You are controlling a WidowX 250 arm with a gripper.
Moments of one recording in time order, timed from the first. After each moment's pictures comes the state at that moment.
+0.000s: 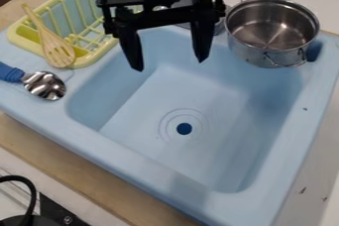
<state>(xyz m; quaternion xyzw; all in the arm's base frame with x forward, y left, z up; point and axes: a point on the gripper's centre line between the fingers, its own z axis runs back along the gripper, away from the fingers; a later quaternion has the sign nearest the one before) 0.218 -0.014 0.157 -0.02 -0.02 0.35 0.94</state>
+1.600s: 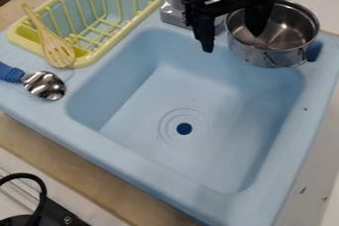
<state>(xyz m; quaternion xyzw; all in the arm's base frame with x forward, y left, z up) 0.295 -0.045 0.139 -0.02 -0.09 0.45 0.89</state>
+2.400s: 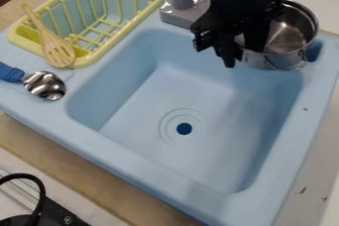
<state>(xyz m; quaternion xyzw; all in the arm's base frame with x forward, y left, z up) 0.299 -0.047 0.114 -0.07 -0.10 0.47 0.88</state>
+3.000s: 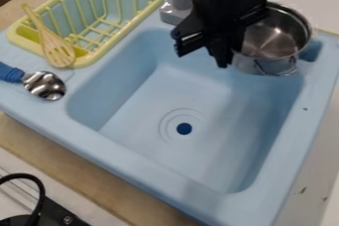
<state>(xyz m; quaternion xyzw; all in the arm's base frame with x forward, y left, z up) 0.275 -0.043 0.126 -0.06 -0.12 0.47 0.87</state>
